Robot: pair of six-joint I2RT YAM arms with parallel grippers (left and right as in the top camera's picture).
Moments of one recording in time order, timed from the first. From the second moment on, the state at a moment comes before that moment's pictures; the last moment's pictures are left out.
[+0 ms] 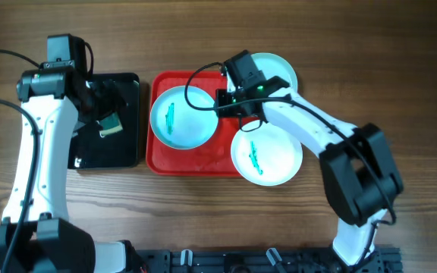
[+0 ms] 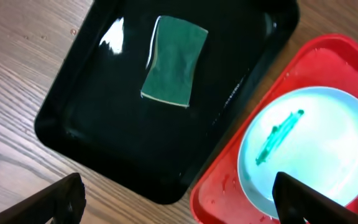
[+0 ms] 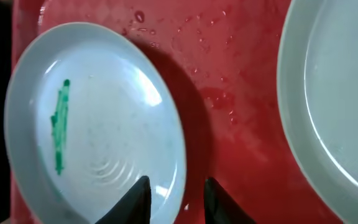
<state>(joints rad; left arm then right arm) 0.10 1.57 1.42 -1.16 -0.09 -0.47 0.55 2.00 1.38 -0.47 -0.22 0.50</state>
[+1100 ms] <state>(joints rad) 0.18 1.93 1.42 -0.91 -0.09 -0.30 0.58 2.11 1.38 -0.37 -0.17 0.58</state>
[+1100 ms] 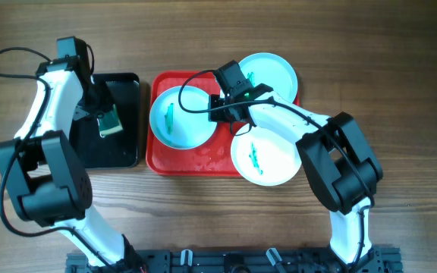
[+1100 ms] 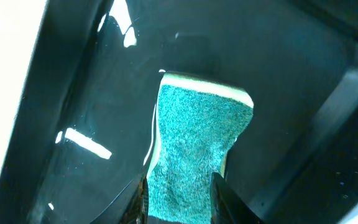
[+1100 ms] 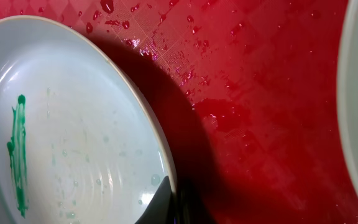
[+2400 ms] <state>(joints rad) 0.16 1.80 1.56 -1.11 0.05 -0.18 0.58 2.11 1.38 -0.37 -0.20 0.56</state>
